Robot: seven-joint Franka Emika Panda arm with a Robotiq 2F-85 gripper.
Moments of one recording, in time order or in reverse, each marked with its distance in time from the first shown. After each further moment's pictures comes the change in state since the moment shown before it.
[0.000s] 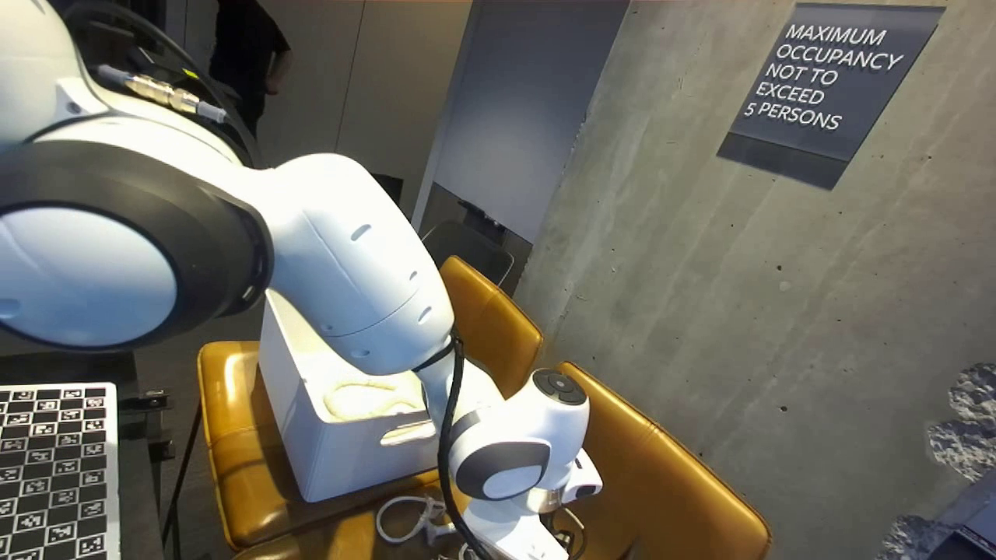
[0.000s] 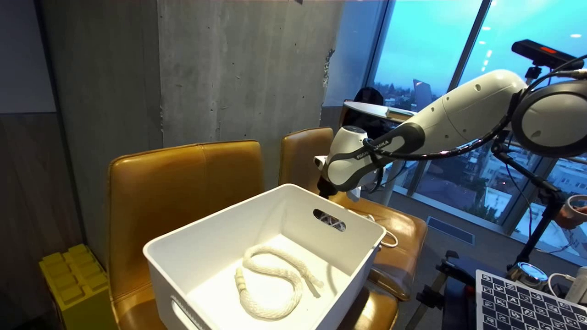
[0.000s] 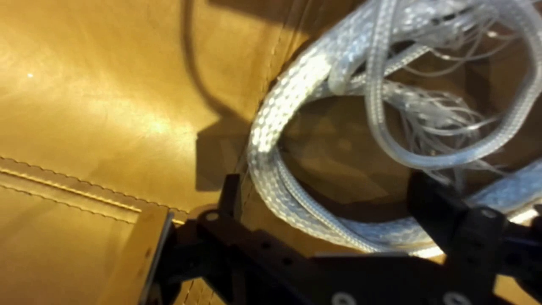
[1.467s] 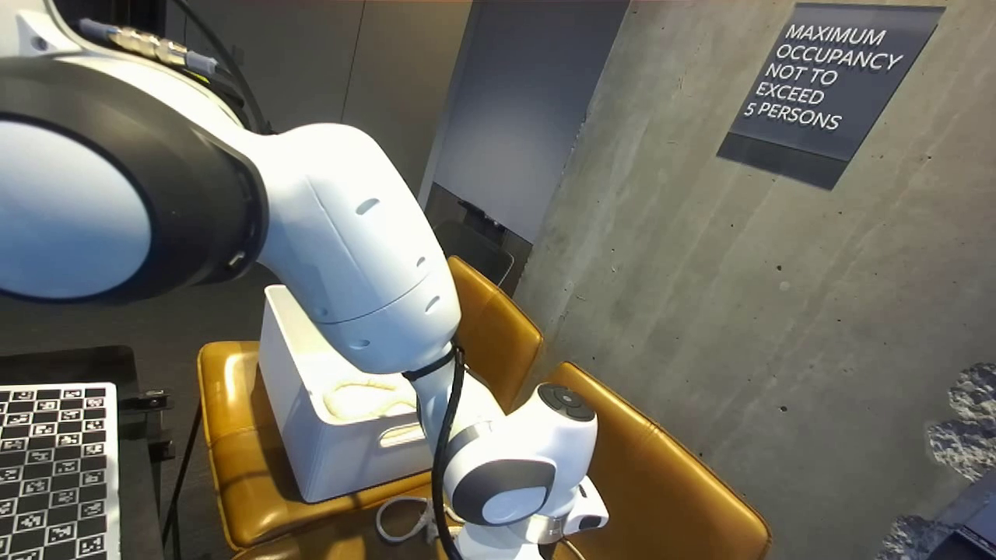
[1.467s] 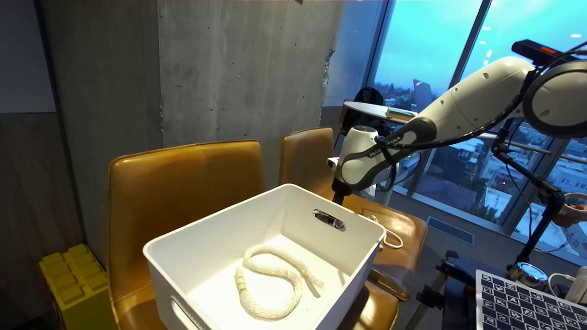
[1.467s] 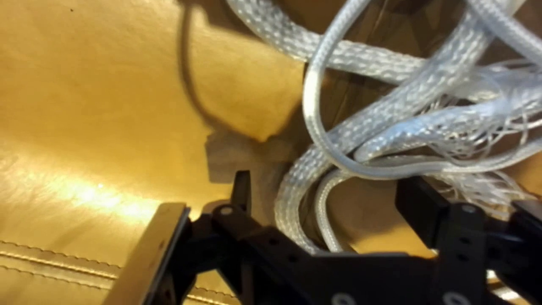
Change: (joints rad) arm -0.032 -0.093 -0.030 -0.158 -0.040 0.000 0.042
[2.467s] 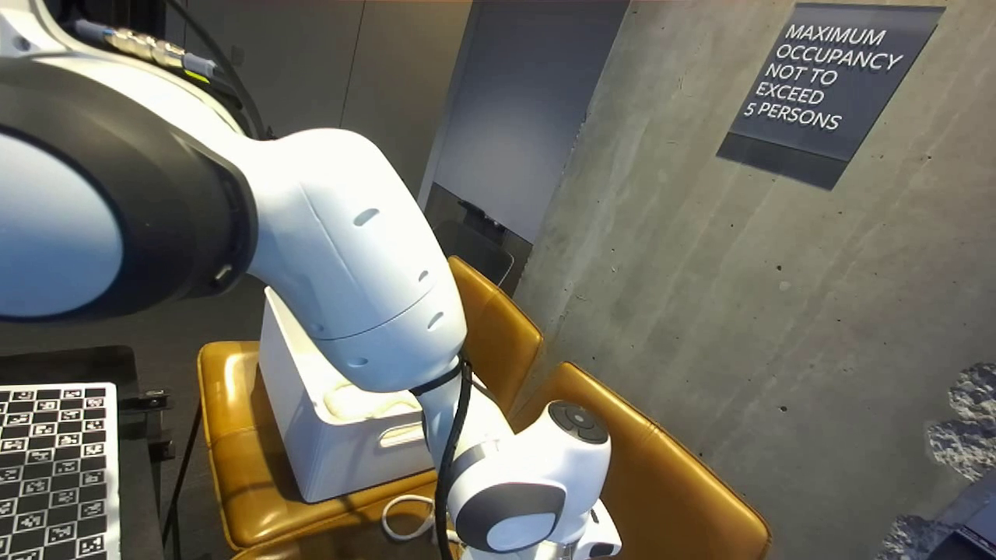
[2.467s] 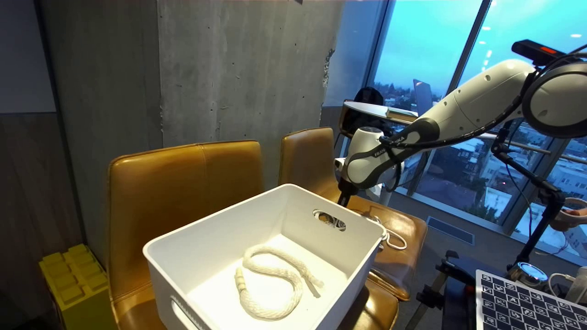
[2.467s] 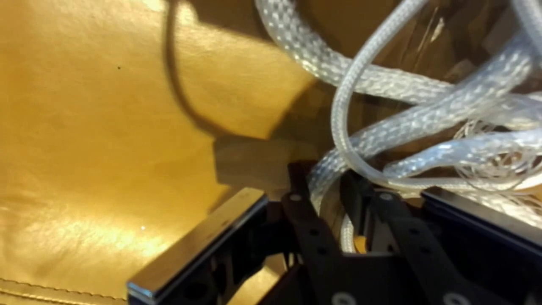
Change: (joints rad) arm -0.043 0.004 0.002 0.001 -0.002 -0.002 0.012
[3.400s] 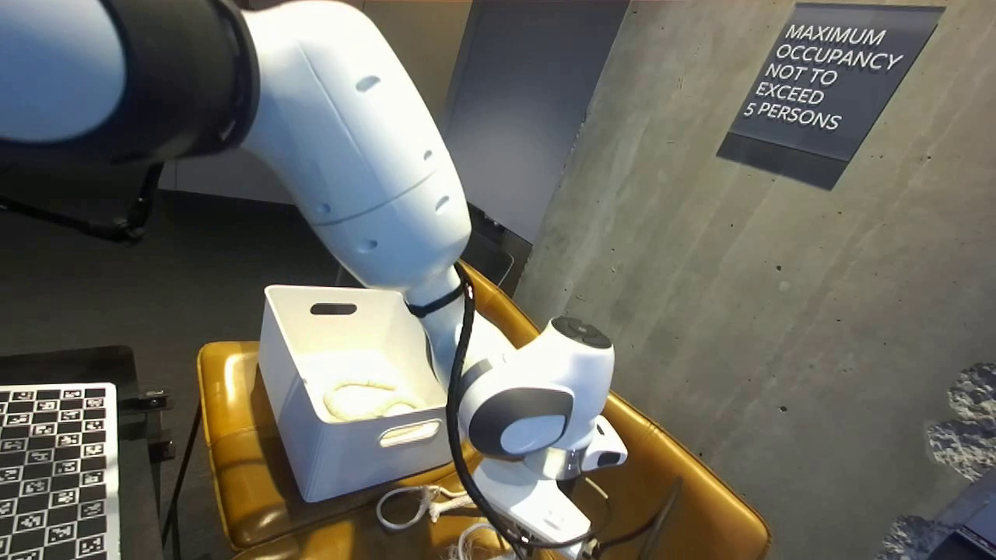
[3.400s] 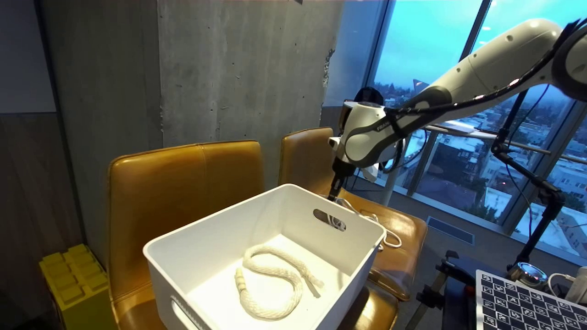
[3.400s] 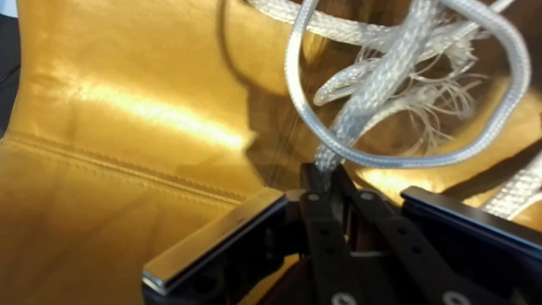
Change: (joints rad) arm 0.061 -0.193 0.012 -0.147 -0.006 0.002 0.008
